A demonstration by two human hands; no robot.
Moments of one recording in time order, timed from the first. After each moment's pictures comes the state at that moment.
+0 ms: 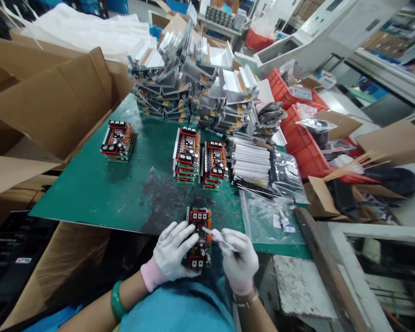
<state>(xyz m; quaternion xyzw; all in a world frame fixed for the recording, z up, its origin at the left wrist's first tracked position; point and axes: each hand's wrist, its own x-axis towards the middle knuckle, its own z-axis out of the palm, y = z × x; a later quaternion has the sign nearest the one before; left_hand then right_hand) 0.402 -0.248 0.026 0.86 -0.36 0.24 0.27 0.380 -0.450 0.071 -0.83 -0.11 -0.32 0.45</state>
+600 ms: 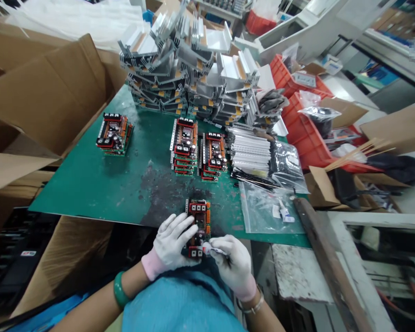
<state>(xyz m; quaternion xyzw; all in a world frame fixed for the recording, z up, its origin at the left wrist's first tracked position) 0.402 -0.250 0.027 0.86 -0.36 0.24 0.28 0.363 -0.447 0.091 -0.85 -0.19 -0.23 0.43</state>
